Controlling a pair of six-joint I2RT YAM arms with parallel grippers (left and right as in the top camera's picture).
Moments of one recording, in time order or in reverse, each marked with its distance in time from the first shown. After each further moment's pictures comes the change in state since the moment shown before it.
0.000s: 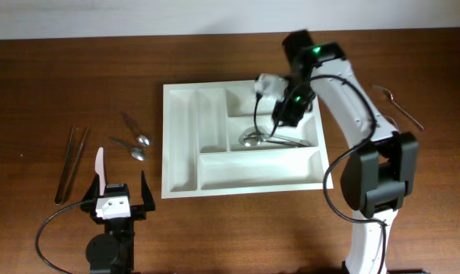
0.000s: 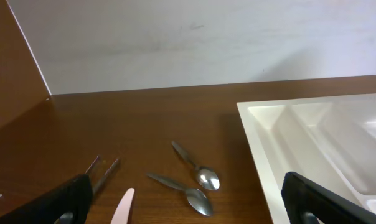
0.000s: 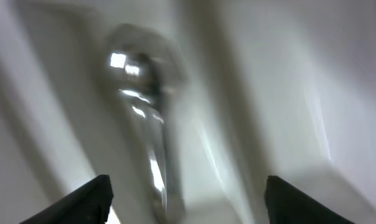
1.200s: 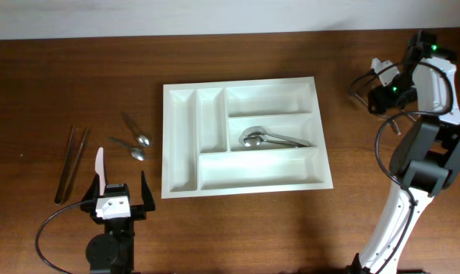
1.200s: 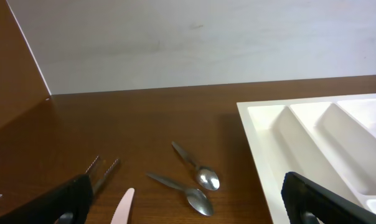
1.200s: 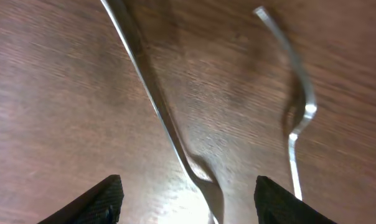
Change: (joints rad) left arm 0.000 0.000 0.000 0.000 0.000 0.000; right arm -0.553 0.269 0.159 0.074 0.132 0.233
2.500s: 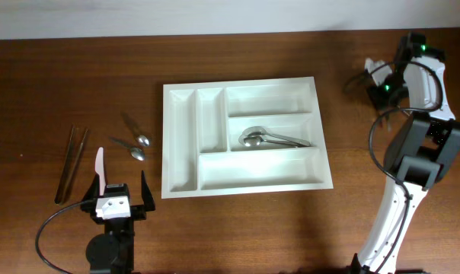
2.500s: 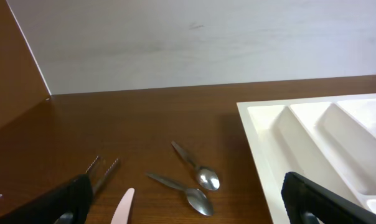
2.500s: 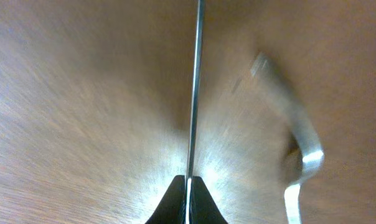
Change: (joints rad) left arm 0.000 0.000 0.000 0.000 0.000 0.000; right arm 0.043 0.072 0.119 0.008 0.007 0.028
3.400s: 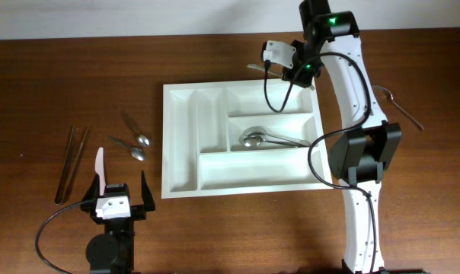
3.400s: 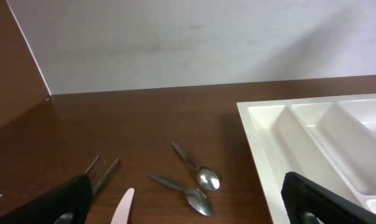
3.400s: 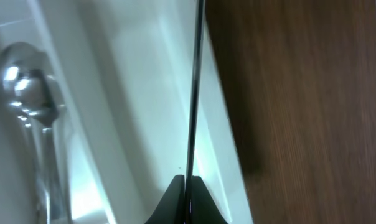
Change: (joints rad) left arm 0.000 0.000 0.000 0.000 0.000 0.000; right arm 0.444 0.000 0.328 -0.246 -0.237 -0.526
